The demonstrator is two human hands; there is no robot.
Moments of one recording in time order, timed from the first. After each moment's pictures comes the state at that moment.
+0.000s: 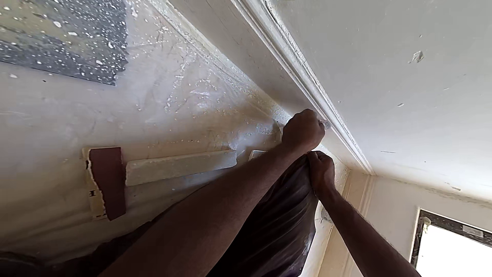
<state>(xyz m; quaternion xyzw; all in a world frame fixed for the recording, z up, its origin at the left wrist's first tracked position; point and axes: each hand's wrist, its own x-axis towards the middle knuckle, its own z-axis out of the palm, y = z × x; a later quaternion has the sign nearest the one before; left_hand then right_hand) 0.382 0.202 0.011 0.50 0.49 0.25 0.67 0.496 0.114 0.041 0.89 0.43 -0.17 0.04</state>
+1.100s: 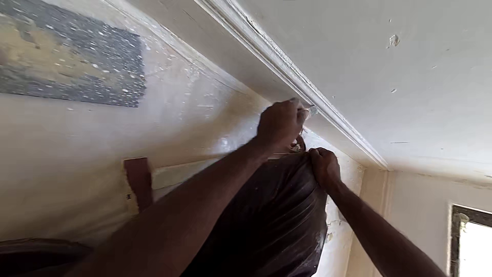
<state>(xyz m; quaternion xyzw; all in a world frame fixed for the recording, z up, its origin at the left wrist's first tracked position) 0.330 0.197 -0.002 0.61 0.52 0.28 0.52 0.496 0.123 0.045 0.87 0.44 -0.20 0.12</state>
